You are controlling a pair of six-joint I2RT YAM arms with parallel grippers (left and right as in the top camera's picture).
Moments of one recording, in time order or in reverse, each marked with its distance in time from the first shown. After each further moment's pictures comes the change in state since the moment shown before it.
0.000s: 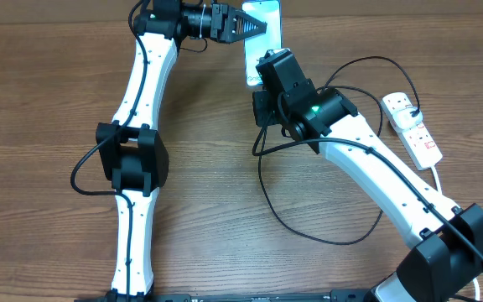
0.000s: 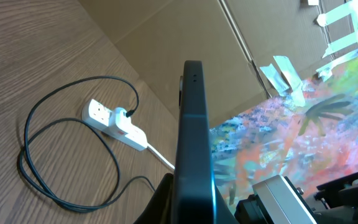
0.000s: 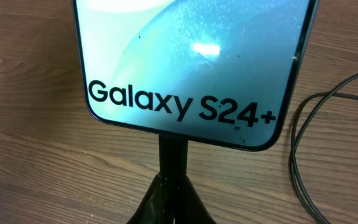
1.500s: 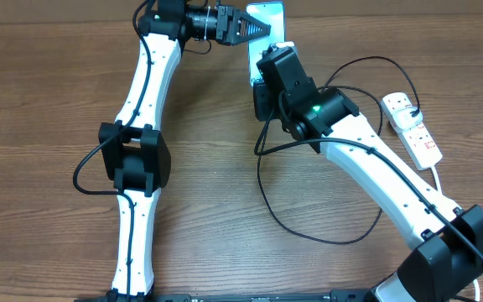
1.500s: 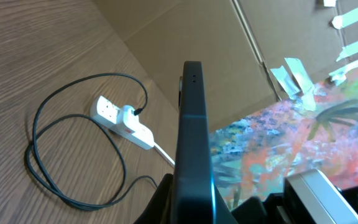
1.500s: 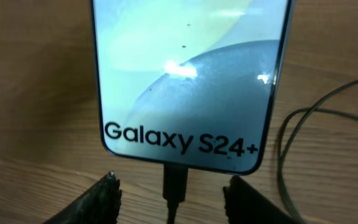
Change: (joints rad) left arm -0.013 0.002 0.000 -0.016 -0.054 -0.002; right arm -0.001 -0.005 0.003 0.028 0.059 0.013
